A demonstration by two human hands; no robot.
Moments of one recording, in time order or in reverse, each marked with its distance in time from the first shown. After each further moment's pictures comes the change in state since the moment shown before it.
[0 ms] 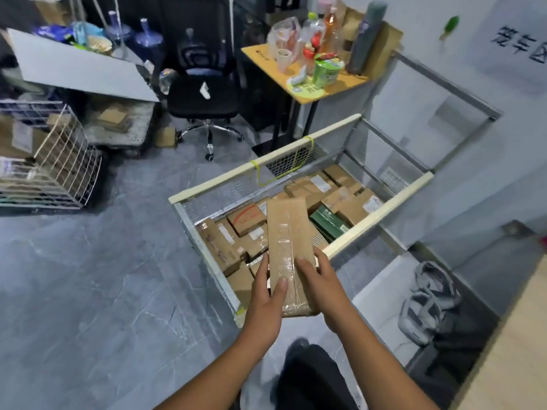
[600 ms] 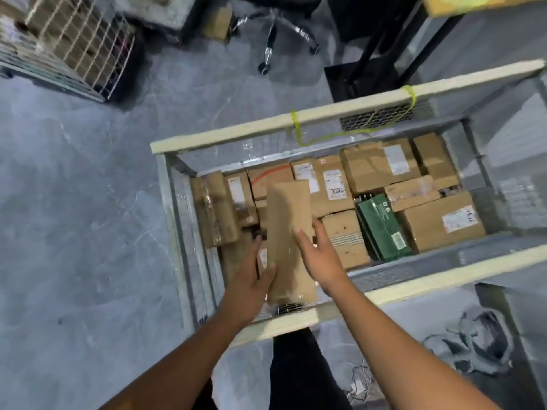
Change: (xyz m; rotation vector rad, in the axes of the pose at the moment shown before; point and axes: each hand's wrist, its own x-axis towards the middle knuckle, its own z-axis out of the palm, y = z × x) left_hand 0.249 -0.075 0.026 0.187 0.285 -0.310; right_hand 0.339 0.015 0.001 -0.322 -0.384 0.120
